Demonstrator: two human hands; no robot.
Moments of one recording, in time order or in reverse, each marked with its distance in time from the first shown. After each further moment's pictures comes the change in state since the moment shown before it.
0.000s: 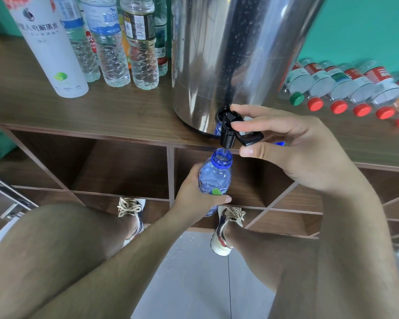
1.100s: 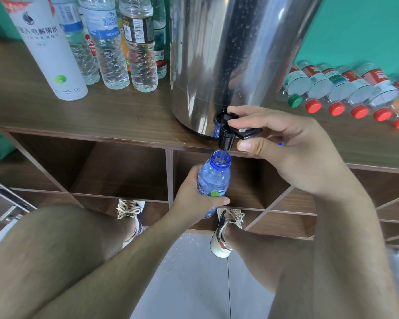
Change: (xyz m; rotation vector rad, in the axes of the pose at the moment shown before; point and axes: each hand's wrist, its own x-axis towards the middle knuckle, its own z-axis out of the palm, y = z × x) left_hand 0.001 0.003 0.000 0.003 -0.014 -0.001; right_hand 0.000 -0.004 0.007 0.013 0.060 -0.007
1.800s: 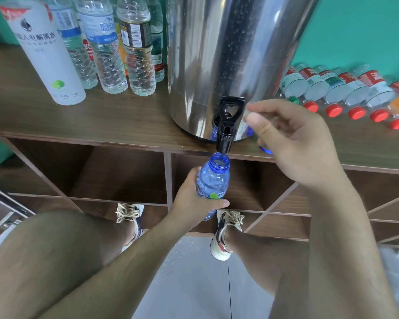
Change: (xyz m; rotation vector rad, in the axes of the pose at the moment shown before) left_hand -0.002 0.000 -0.002 -0.040 0.008 -0.007; right_hand 0.009 0.003 0.003 -0.137 0.296 0.042
